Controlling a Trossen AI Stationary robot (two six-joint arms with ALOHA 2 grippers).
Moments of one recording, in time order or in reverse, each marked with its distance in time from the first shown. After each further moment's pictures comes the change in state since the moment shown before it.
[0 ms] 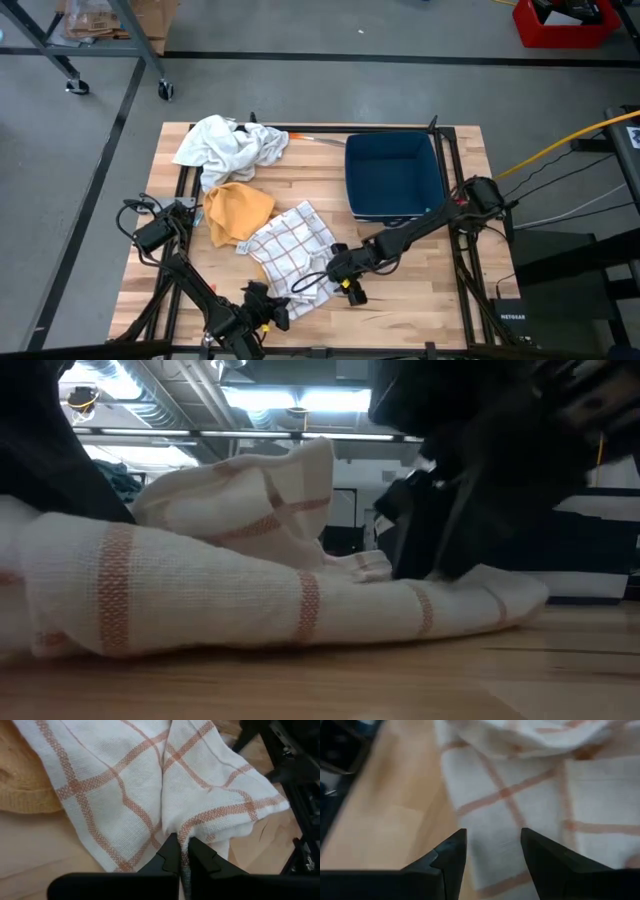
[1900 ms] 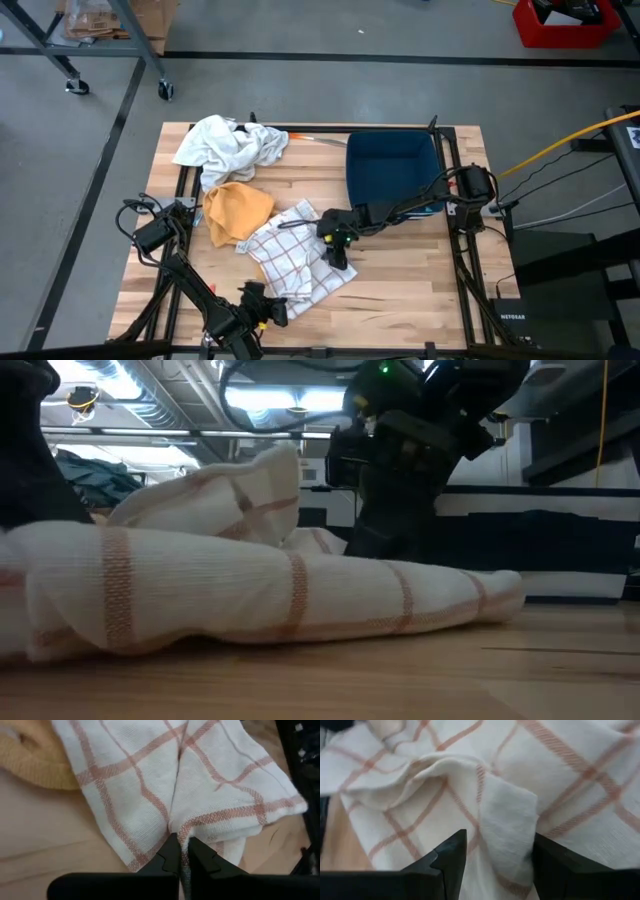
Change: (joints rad) left arm -0.006 -0.001 0.000 -0.054 0.059 -0.134; right arm -0.250 0.006 0.005 -0.005 -0.151 0.148
